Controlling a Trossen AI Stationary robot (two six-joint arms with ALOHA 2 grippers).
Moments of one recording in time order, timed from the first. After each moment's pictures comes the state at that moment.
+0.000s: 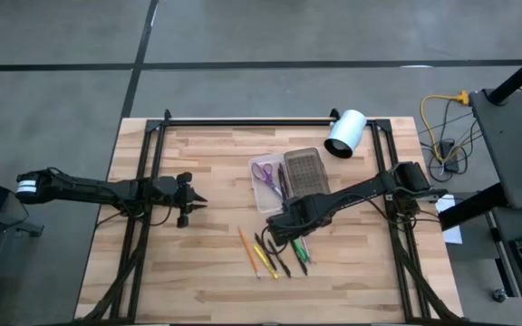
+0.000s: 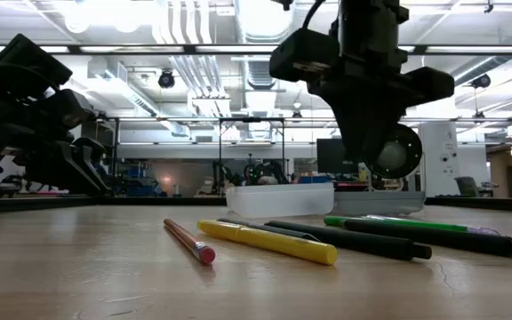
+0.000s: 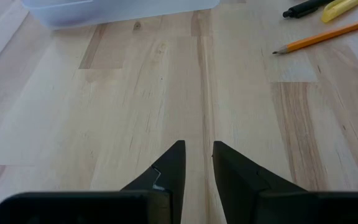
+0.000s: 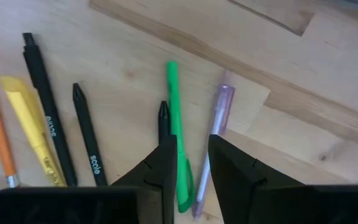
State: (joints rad) left arm 0.11 0.63 0.01 0.03 0.02 0.08; right arm 0.25 1.94 1.49 -1.04 0.04 1.45
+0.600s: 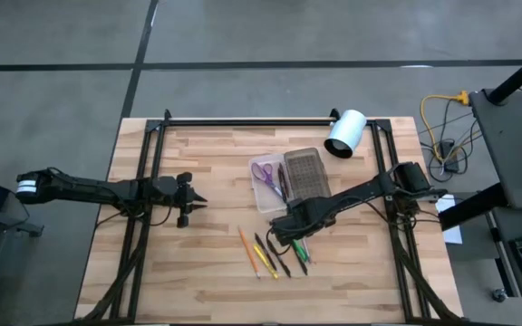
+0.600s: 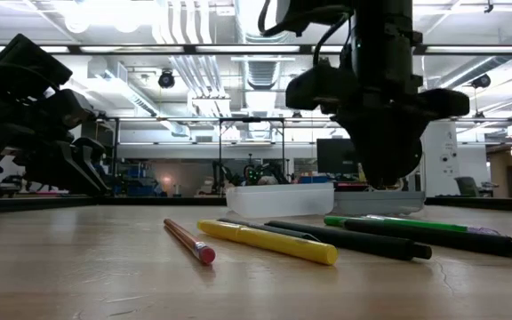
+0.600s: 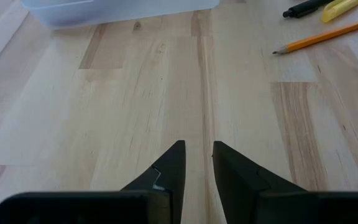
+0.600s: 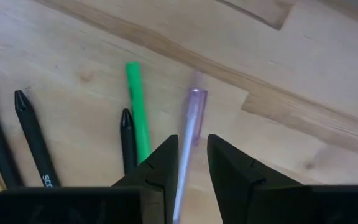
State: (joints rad) left arm 0.11 0.63 0.01 0.03 0.02 0.08; right arm 0.26 1.94 1.40 -1.00 0.06 1.47
